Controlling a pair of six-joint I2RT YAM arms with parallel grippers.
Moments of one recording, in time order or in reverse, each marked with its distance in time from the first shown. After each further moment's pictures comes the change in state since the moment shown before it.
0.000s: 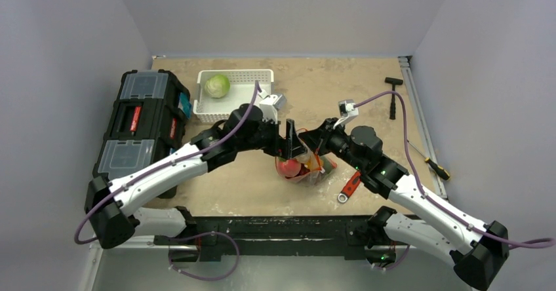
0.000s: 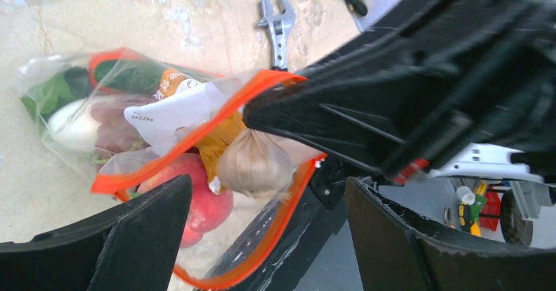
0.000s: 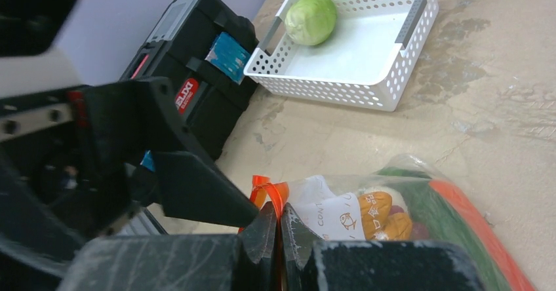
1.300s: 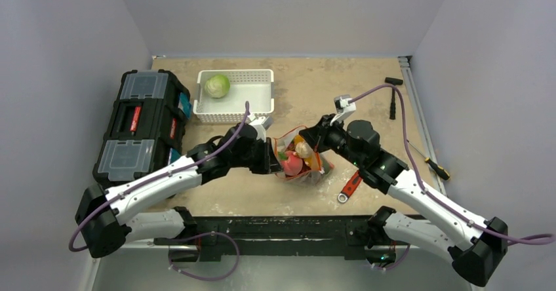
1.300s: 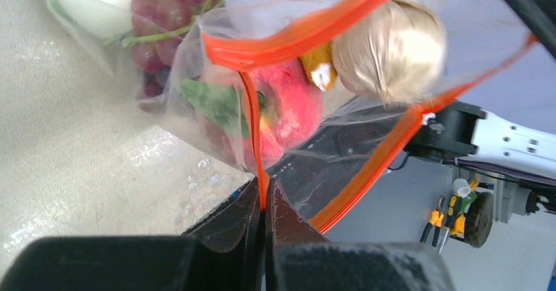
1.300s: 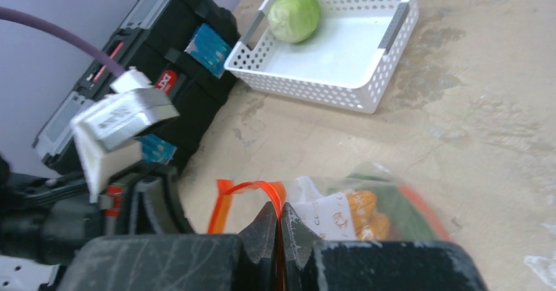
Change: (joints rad) left arm 0.000 -0.112 -0.235 -0.060 -0.010 -0.172; right arm 0.004 0.036 0.056 -0.063 0.010 -0.065
